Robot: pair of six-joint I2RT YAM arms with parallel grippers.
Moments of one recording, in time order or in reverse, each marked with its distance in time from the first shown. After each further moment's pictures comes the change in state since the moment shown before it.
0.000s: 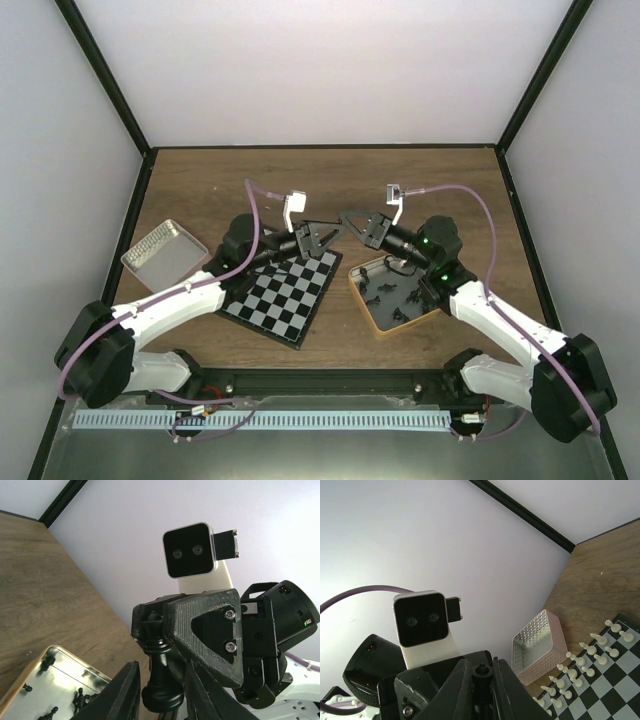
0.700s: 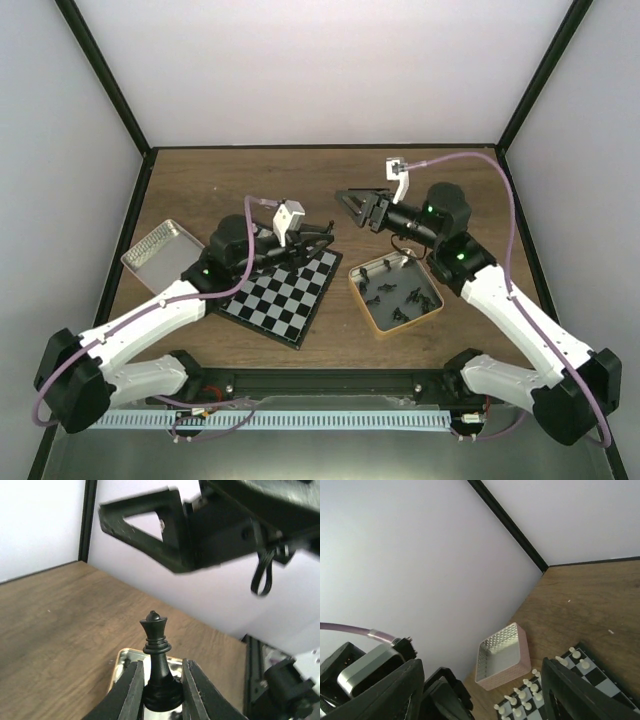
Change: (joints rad) left arm -0.005 -0.152 0.018 -0.286 -0.041 0.555; right arm 0.005 -0.019 0.293 -0.422 0.049 -0.283
